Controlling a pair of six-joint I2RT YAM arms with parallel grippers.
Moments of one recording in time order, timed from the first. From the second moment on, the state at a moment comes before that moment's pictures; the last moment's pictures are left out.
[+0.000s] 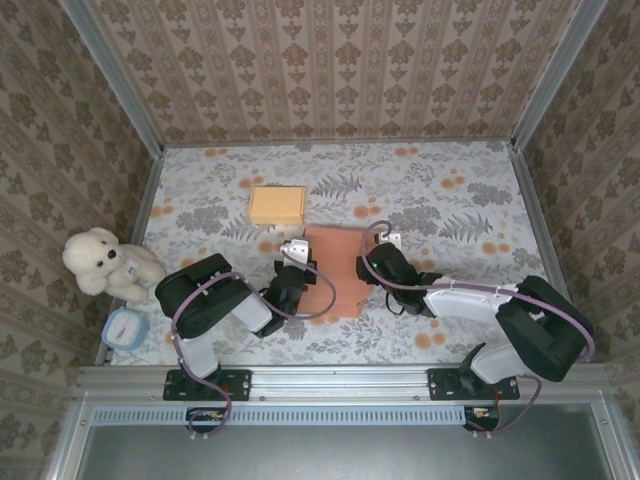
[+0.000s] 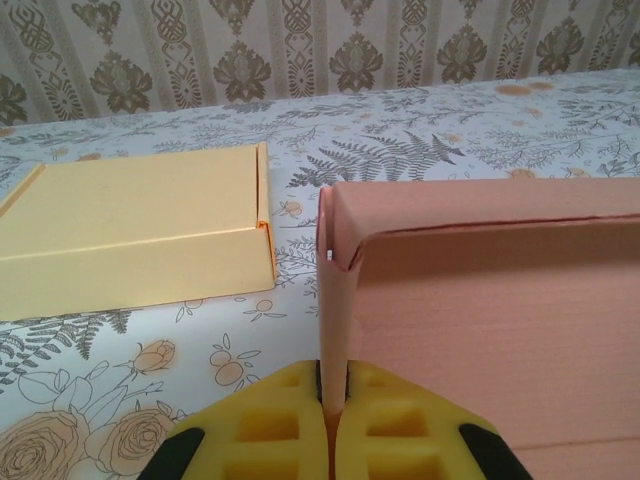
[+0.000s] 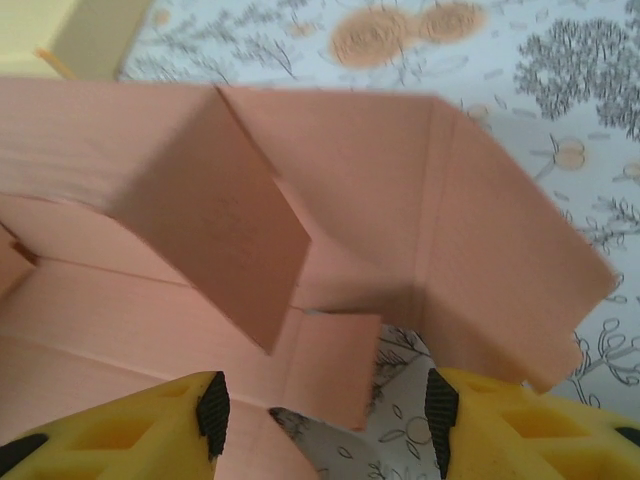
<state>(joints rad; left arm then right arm) -0.93 1.81 0.39 1.18 -0.65 -0.16 0.72 1.44 0.56 0.14 0.35 0.58</state>
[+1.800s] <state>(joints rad) -0.70 1.72 0.27 1.18 -0.42 -0.28 0.78 1.19 0.52 0.12 0.26 0.37</state>
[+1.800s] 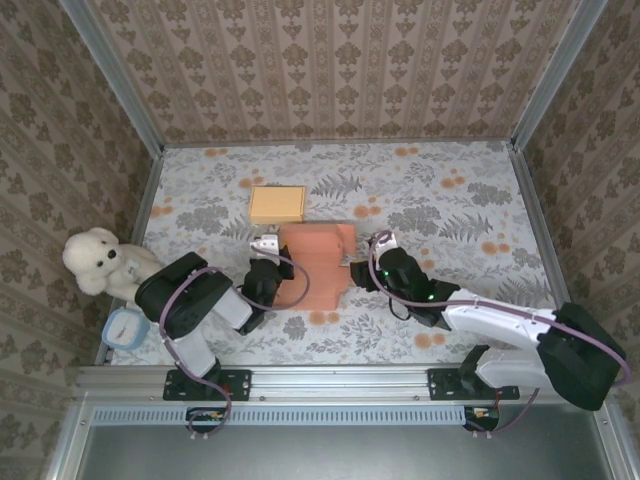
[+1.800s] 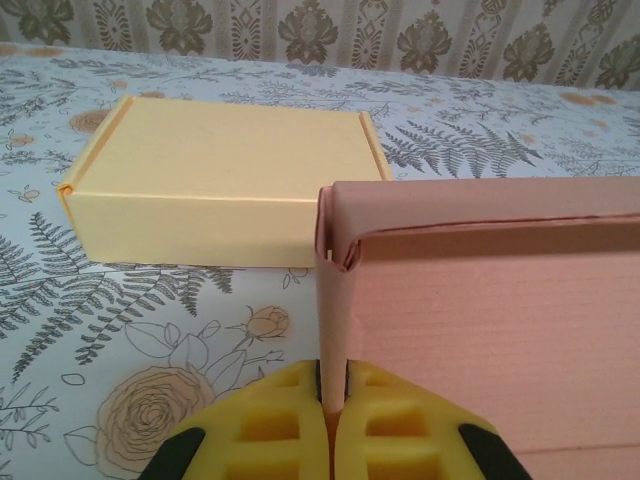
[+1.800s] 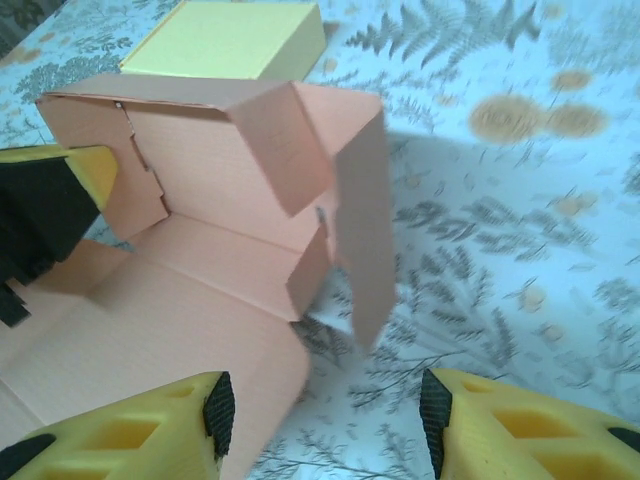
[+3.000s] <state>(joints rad) -0.68 1.55 0.21 1.18 -0.15 -0.30 0.68 1.20 0.48 0.21 -0.04 0.14</state>
